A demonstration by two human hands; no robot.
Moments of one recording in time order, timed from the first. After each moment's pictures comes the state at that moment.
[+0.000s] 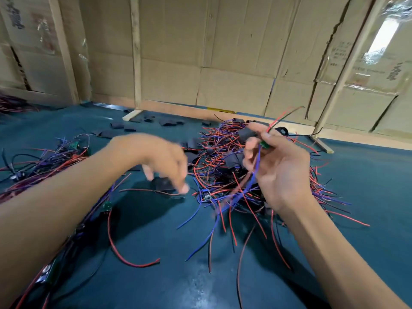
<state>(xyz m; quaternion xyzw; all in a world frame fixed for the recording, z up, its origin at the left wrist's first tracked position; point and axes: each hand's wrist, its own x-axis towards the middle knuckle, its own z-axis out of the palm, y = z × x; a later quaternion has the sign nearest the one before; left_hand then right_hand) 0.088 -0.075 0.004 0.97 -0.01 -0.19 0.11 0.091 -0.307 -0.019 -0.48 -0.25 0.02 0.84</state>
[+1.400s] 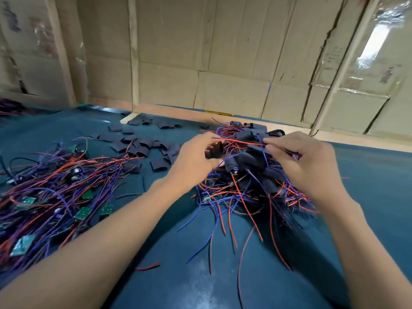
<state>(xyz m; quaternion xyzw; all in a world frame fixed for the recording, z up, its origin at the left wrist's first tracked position) 0.118 -0.129 -0.057 0.84 -0.11 0.27 0.46 0.111 -0.367 -0.011 -0.82 -0.30 -0.35 0.33</state>
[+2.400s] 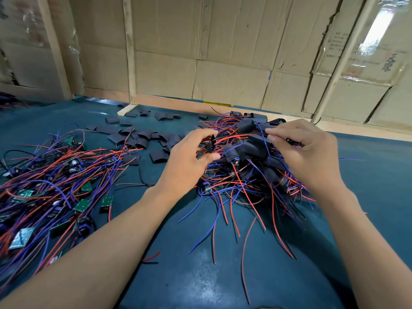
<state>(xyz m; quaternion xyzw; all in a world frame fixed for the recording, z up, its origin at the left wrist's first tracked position) 0.098 -0.122 -0.082 0.79 -0.15 0.32 0.50 0.121 -0.366 -0.024 -0.79 -0.32 -0.39 0.36</state>
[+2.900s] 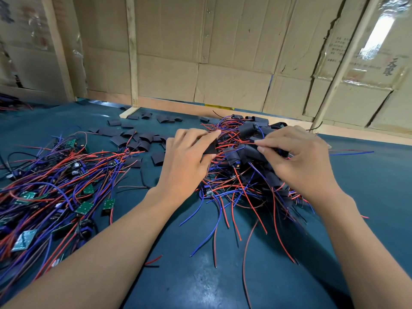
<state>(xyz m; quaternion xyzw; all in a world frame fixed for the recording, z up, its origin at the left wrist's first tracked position) 0.094 -0.119 -0.078 0.84 -0.12 0.49 0.18 0.113 -0.355 -0.023 -0.78 -0.37 -0.42 0.28</state>
